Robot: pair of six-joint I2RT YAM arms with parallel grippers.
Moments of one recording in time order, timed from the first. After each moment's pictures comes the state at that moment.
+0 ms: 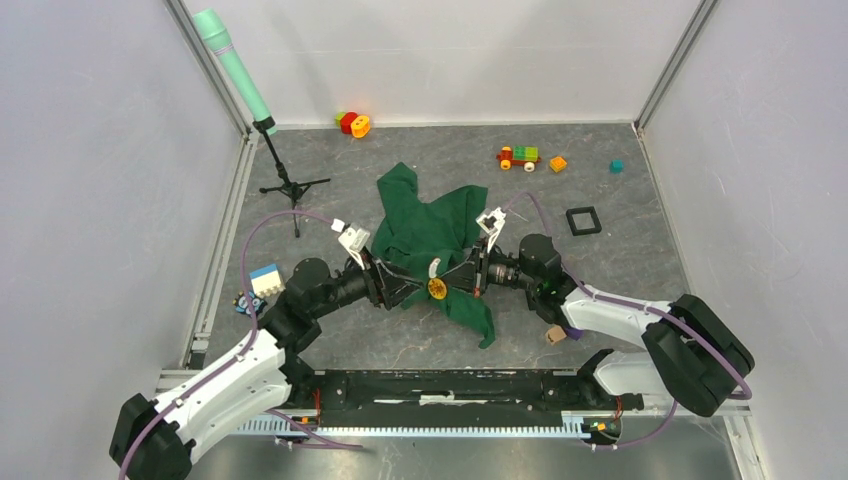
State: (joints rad) left arm -0.65 0.71 0.35 0.23 0.38 -0.56; right arm 0.68 1.29 0.44 0.71 -0.62 0.58
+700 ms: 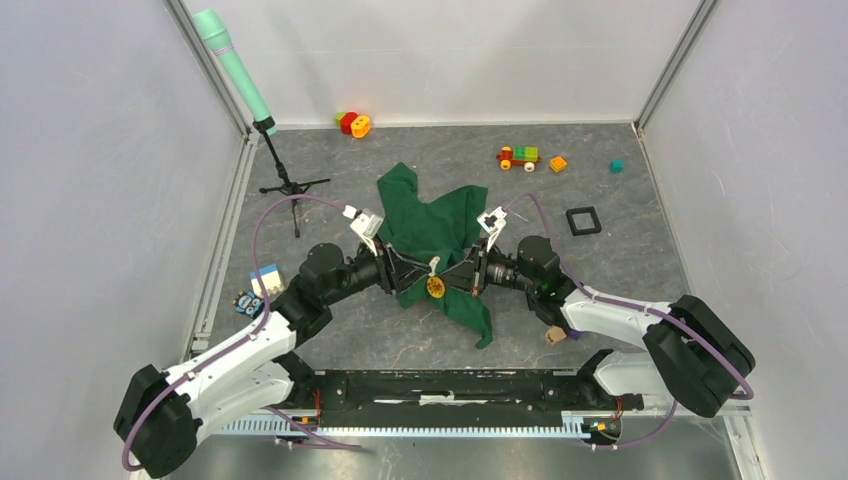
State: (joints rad) left arm -0.68 0.87 0.43 0.33 0.33 -0.54; right arm 0.70 1.28 0.43 0.71 -0.54 0.65
